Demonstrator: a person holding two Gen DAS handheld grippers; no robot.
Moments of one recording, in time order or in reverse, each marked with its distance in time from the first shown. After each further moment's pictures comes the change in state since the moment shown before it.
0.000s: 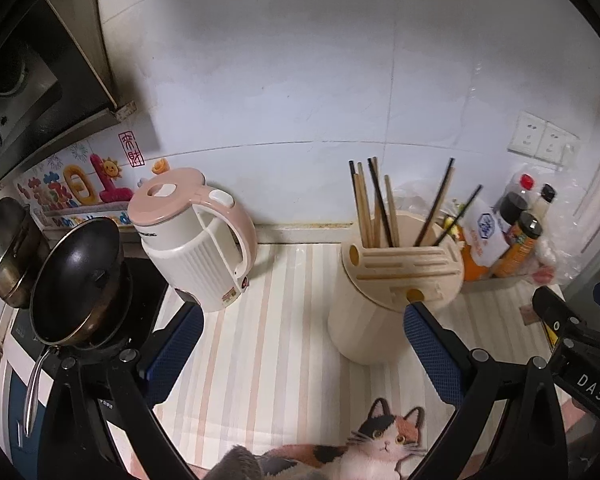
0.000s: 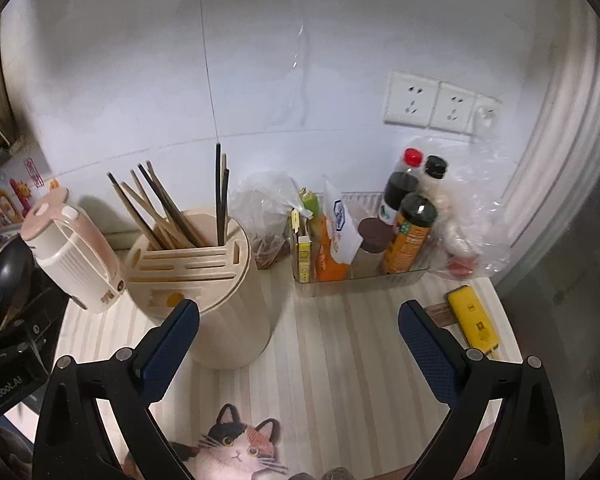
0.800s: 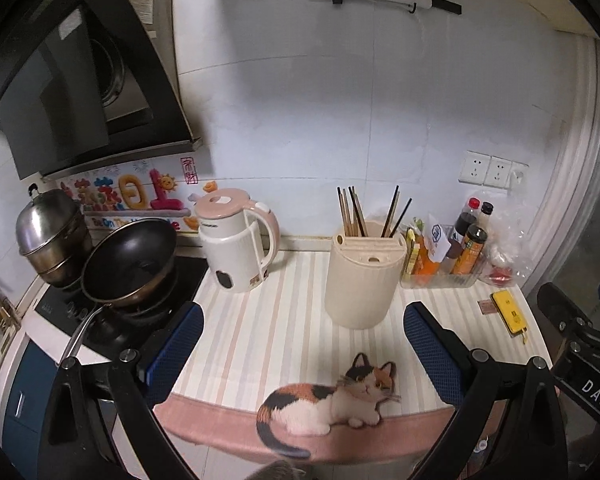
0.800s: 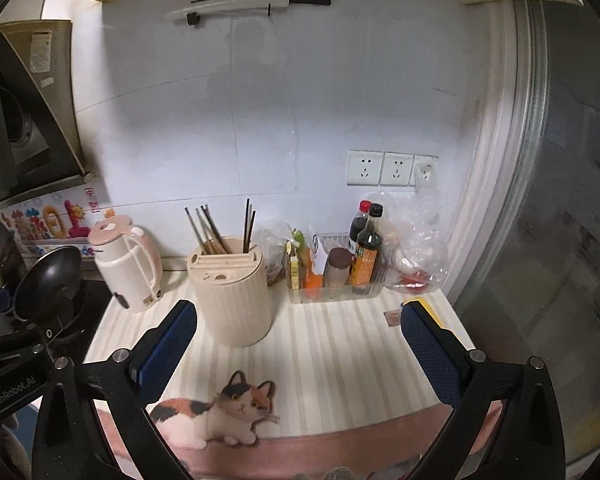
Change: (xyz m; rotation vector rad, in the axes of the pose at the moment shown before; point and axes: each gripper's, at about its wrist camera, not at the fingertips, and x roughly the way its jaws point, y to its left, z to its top) left arm -0.186 0.010 -0.080 -0.050 -0.150 0.012; right arm -0.216 -0.022 -0.084 -0.013 -0.221 0.014
